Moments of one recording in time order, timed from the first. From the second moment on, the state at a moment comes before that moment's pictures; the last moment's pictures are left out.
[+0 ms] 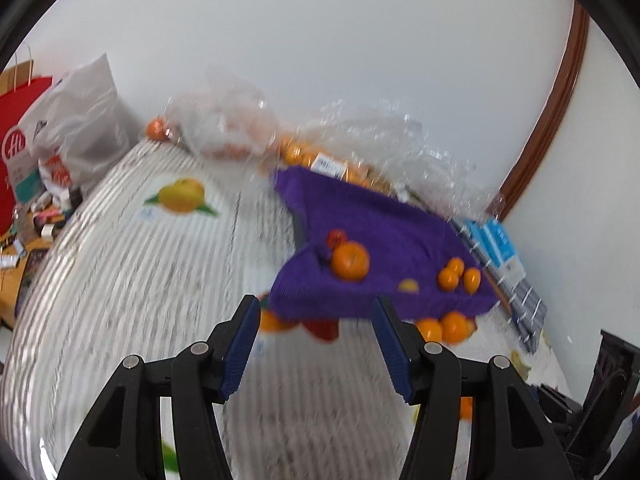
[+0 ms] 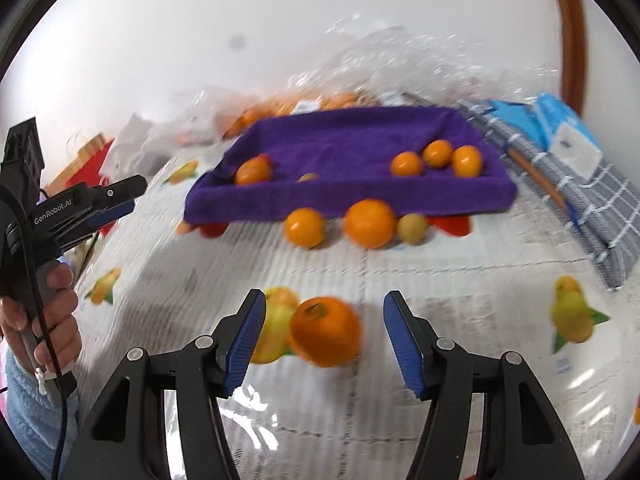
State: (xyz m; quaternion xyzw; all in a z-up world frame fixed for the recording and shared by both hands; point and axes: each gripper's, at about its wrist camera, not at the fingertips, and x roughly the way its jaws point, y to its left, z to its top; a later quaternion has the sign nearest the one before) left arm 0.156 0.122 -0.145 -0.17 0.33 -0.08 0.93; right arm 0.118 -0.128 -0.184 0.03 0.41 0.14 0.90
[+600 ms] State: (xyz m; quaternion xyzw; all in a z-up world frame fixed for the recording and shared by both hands) left arm 0.158 0.104 -0.188 -0.12 0.39 -0.06 0.91; right arm 0.128 -0.125 -0.209 0.00 0.43 0.13 0.89
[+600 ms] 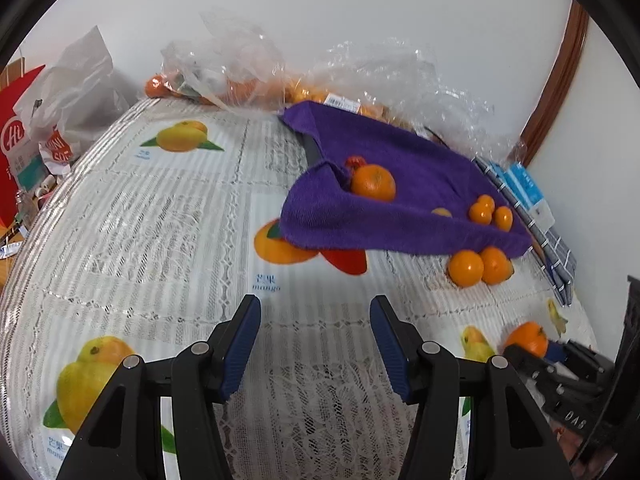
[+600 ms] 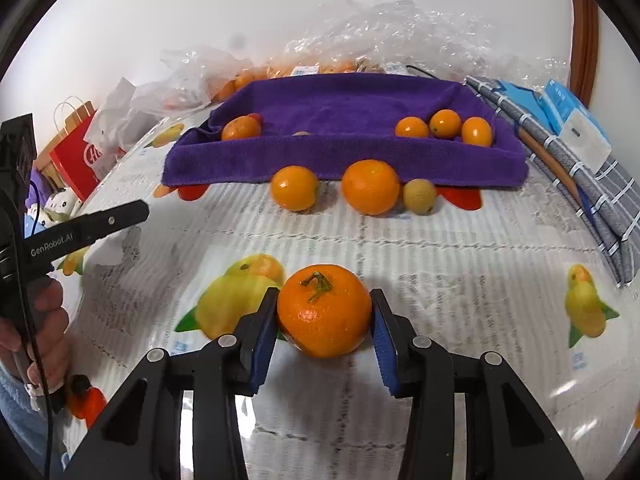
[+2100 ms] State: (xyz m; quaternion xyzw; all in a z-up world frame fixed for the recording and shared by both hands) left arm 0.209 -0.049 -0.182 -0.01 0.42 -0.12 0.90; right arm 0.143 -0.249 -0.210 0.08 0.41 0.02 0.91
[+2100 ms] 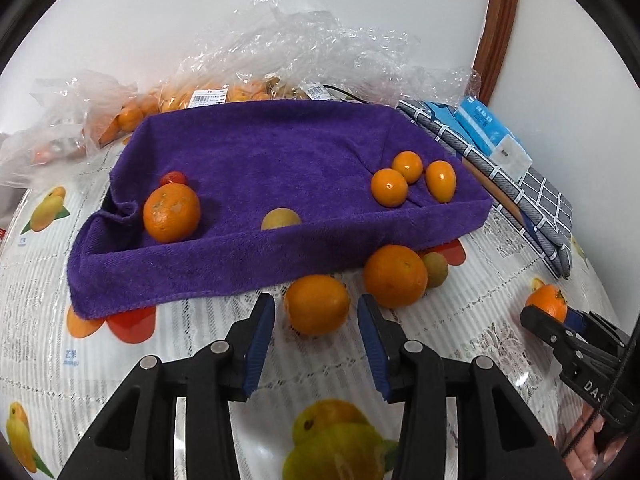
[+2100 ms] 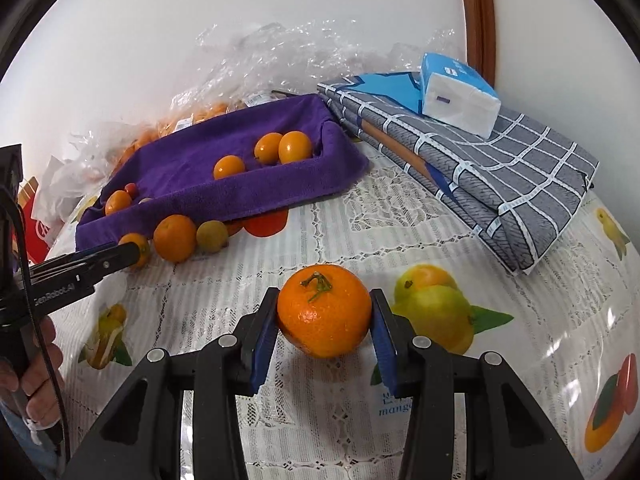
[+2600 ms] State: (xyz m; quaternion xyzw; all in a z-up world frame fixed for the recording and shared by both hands) left arm 0.198 -0.027 -0.176 -0.08 0.37 -0.14 0.92; right arm 0.144 -0.250 -0.211 0.07 0.41 0.01 0.91
